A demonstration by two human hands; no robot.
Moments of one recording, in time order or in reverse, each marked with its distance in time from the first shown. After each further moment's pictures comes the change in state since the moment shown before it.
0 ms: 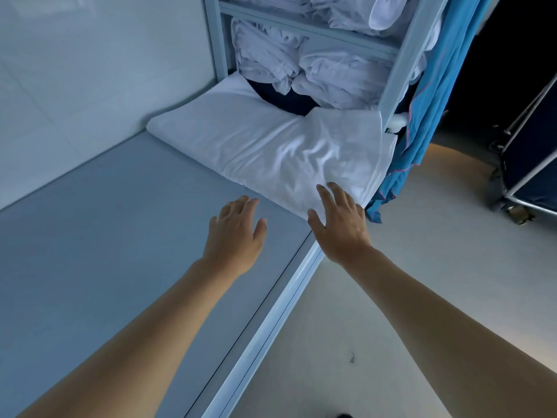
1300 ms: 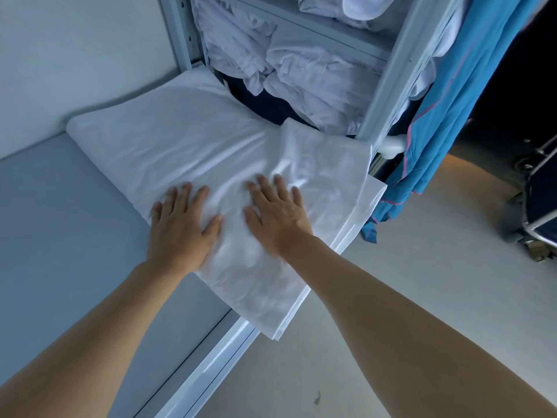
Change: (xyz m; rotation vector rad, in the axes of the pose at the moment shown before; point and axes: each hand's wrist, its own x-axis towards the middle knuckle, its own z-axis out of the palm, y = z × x) left_hand 0.152 0.011 0.075 0.187 0.107 -0.239; right_hand 0.181 0.062 0.054 -0.071 -0.272 -0.300
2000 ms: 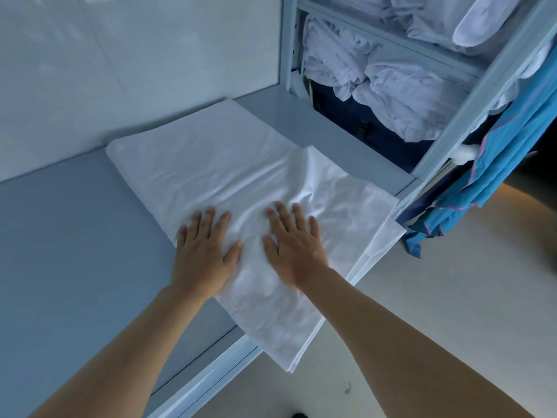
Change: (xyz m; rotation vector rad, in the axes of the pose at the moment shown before) left_hand -0.179 -0.122 -0.052 0.019 -0.050 -0.138; right_hand -0.112 -0.169 0.041 -0.013 -0.045 -0.122
